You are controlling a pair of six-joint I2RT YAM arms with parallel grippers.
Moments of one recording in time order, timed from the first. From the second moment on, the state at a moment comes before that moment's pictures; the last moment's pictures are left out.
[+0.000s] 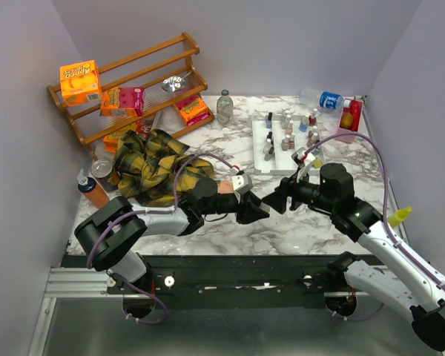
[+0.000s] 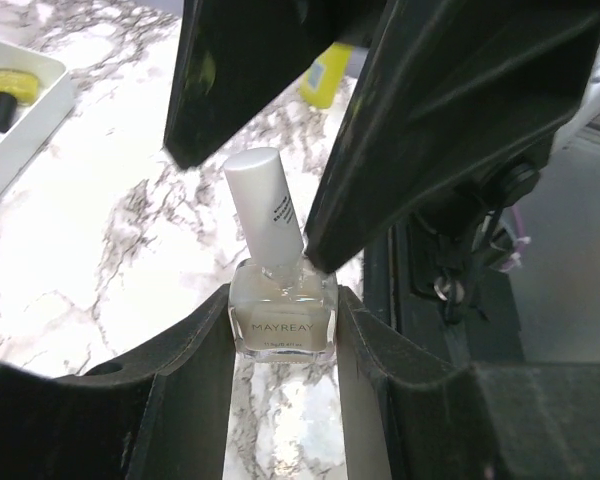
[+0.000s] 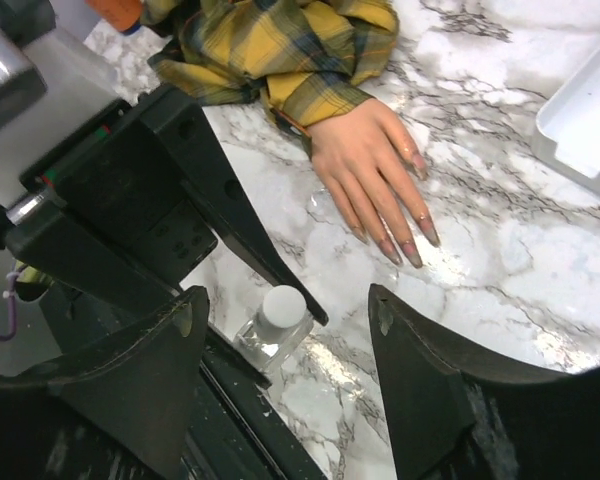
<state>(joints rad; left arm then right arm) -0.89 1.52 0.57 0.92 0.60 -0.27 0.56 0.80 0.67 -0.25 -0.39 0.24</state>
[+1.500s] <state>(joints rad) -1.06 2.02 0.60 1.29 0.07 0.00 0.54 1.08 0.75 -0.52 -0.09 0.39</state>
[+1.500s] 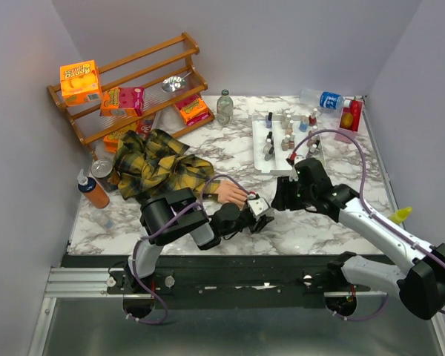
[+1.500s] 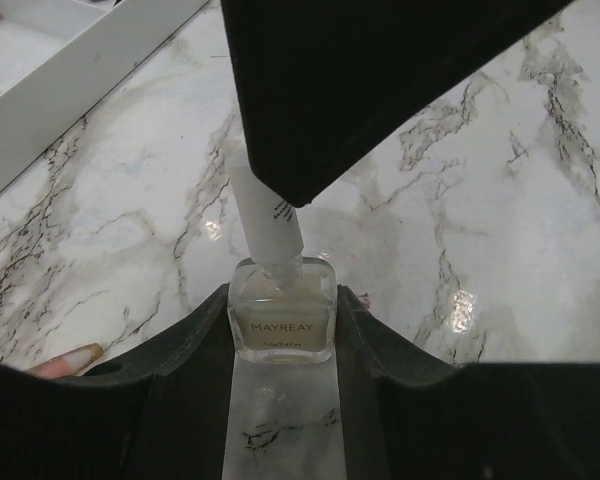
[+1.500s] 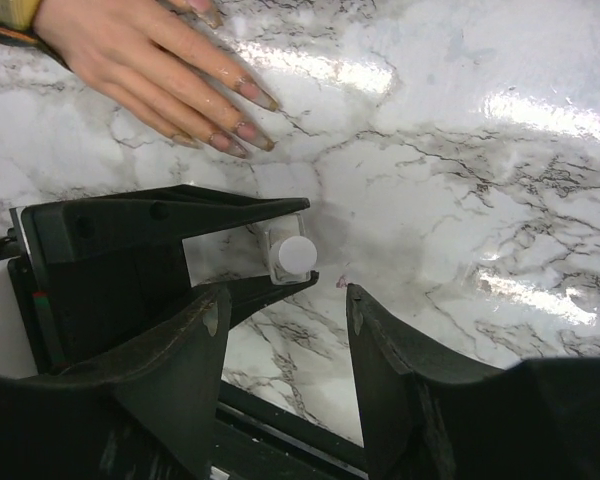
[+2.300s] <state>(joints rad) -1.08 2.08 0.61 1.32 0.06 0.02 0.54 1.22 0.73 -0.44 -0.08 0.39</state>
